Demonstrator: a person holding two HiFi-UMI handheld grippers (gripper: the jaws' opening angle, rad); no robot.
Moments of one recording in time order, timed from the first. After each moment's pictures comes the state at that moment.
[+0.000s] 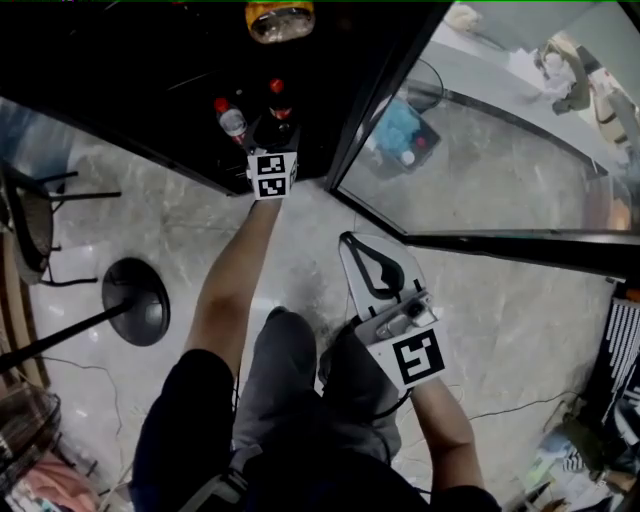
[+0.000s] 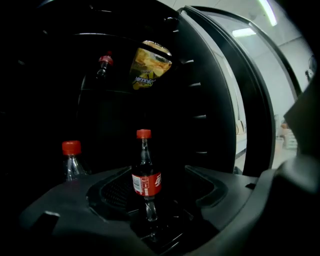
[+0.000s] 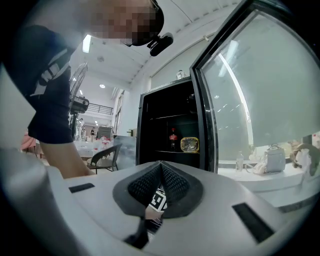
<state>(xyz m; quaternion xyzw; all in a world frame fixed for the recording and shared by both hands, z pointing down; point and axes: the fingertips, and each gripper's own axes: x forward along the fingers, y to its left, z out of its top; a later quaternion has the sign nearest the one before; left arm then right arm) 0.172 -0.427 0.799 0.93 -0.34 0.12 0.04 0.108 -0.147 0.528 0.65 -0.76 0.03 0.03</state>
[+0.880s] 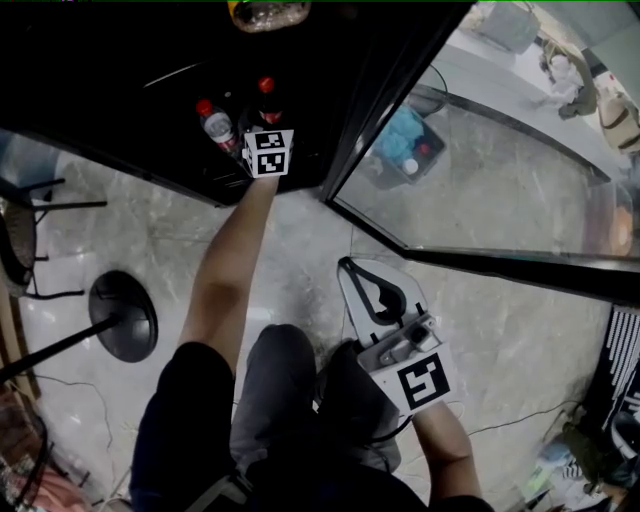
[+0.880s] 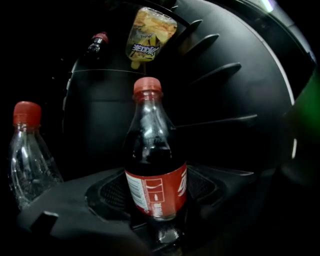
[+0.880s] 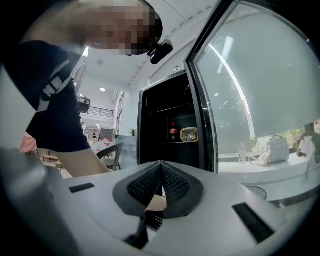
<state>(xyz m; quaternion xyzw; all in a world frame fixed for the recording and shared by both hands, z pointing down) 0.215 -0.499 0.858 0.92 -0.36 0.14 0.01 0.118 -0.151 0.587 0.63 -0.77 0.04 0.02</state>
